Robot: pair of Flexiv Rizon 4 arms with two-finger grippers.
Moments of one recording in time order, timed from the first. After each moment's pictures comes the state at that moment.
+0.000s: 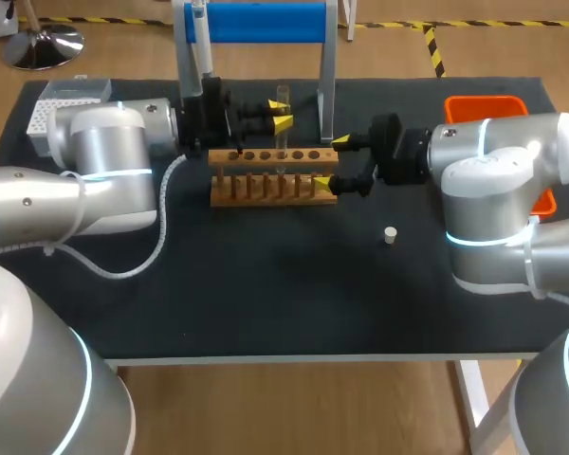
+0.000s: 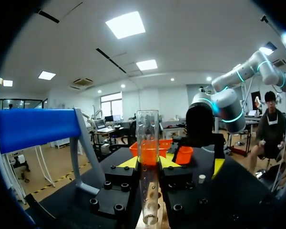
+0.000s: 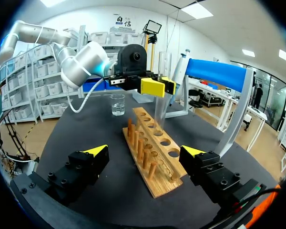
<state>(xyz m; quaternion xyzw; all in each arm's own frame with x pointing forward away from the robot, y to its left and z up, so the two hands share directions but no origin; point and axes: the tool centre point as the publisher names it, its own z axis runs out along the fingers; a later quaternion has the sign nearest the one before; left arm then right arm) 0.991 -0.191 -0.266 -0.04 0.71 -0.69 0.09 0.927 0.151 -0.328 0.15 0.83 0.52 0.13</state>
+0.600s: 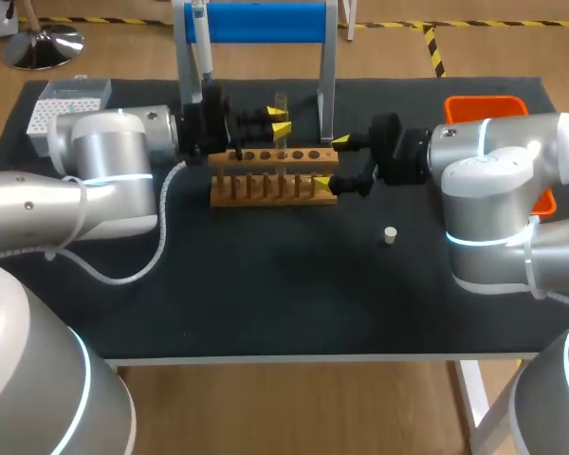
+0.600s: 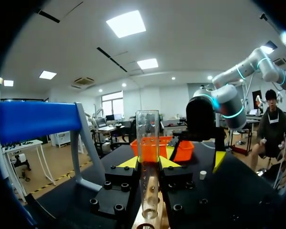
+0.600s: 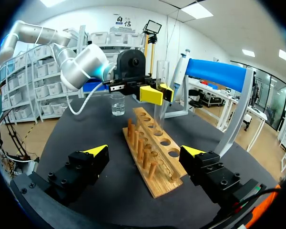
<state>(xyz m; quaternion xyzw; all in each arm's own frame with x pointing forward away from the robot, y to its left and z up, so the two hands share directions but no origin) 0.990 -0.189 -0.280 -0.05 0.72 -0.69 0.10 0.927 0.151 -0.328 0.15 0.83 0.52 0.13</state>
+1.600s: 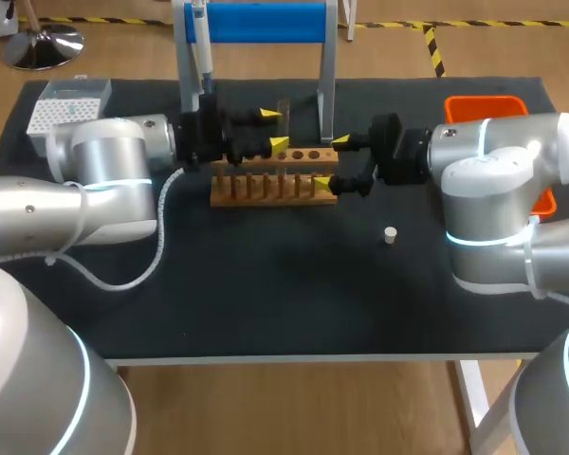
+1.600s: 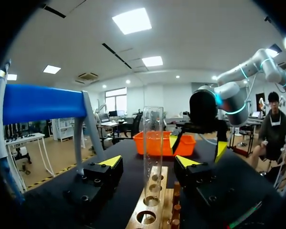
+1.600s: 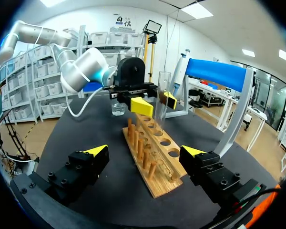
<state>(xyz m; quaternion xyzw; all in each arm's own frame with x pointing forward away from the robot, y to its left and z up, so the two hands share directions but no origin) 0.994 -0.177 -0.299 -0.07 0.72 -0.68 0.09 0.927 0.151 -0.328 0.15 0.83 0.52 0.13</state>
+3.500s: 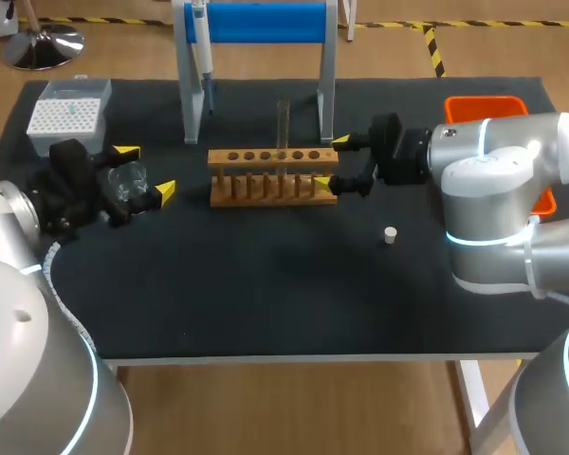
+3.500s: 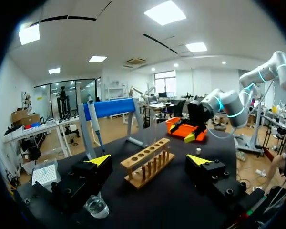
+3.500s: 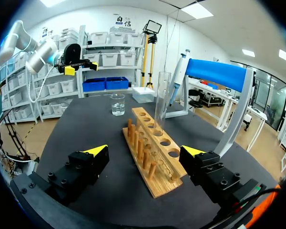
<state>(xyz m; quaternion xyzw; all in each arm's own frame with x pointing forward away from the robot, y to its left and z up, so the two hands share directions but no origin) 0.834 0.022 -0.243 -0.28 0.74 -0.57 0.23 0.927 0.151 -0.328 0.15 0.83 0.52 0.13</state>
